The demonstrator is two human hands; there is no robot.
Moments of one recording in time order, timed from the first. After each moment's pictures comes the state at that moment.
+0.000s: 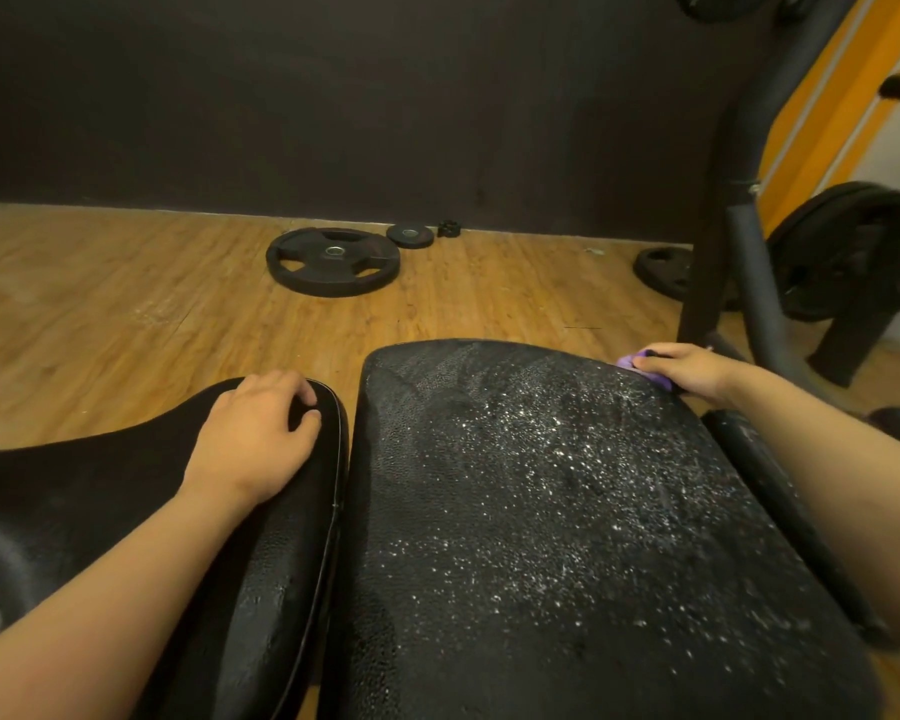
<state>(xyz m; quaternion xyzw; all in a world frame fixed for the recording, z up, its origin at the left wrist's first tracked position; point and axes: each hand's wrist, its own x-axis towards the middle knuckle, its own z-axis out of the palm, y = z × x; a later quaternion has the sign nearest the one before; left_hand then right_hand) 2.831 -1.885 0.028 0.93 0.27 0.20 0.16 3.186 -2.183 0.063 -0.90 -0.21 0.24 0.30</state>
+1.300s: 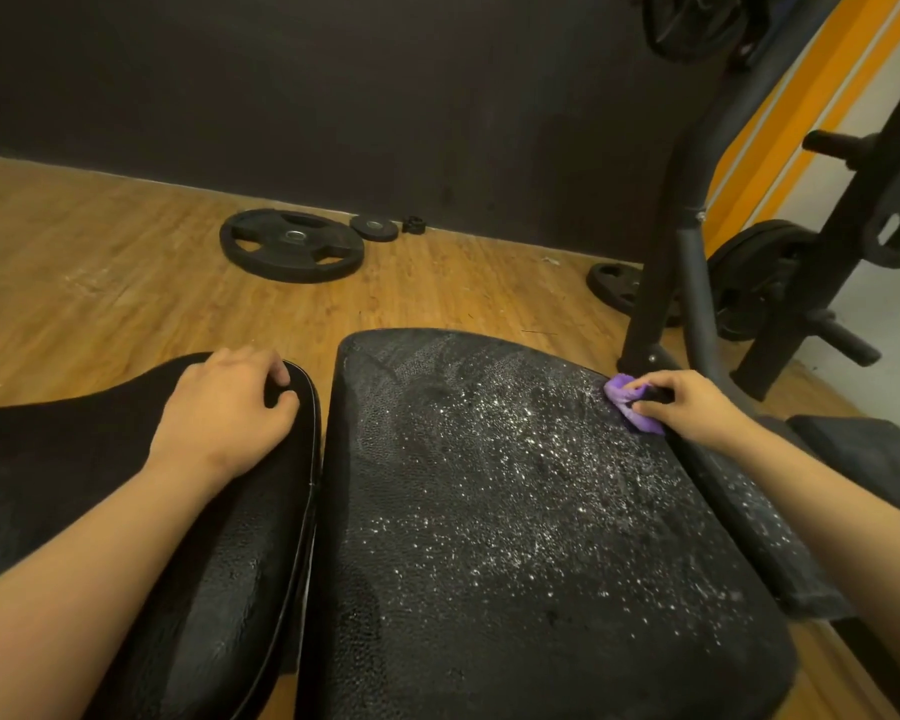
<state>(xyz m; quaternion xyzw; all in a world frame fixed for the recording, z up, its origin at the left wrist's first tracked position) 2.831 -1.883 0.025 0.92 0.26 0.23 0.16 3.143 -2.234 0.064 -0.94 -0.30 0.05 0.17</state>
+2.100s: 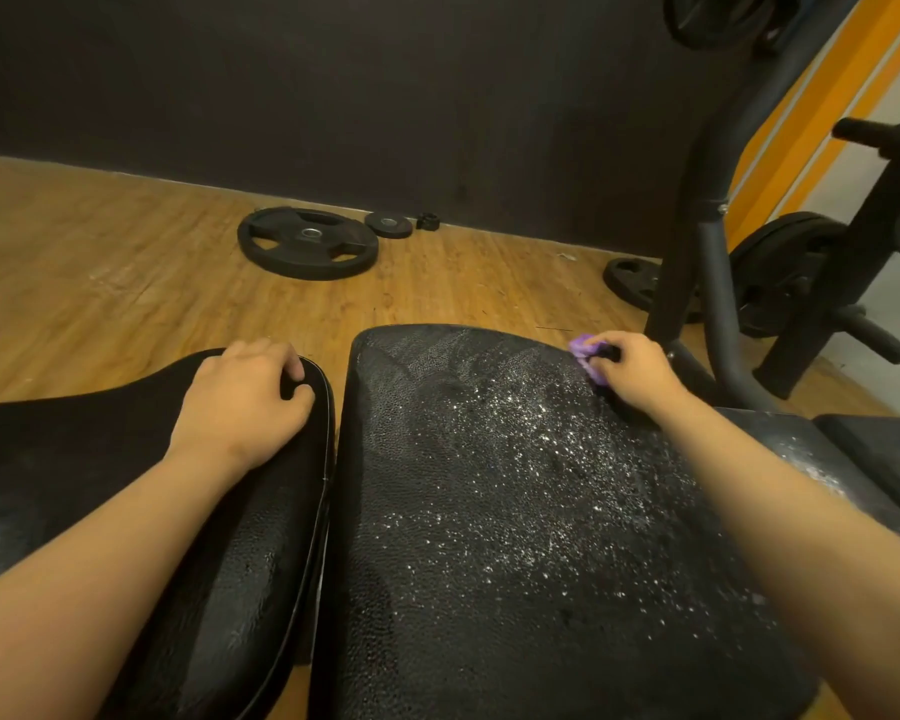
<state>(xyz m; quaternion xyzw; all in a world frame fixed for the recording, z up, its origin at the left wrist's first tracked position) 2.833 -1.883 0.025 0.92 0.26 0.23 0.16 3.126 -2.154 0.059 -0.92 -0.30 0.00 0.25</state>
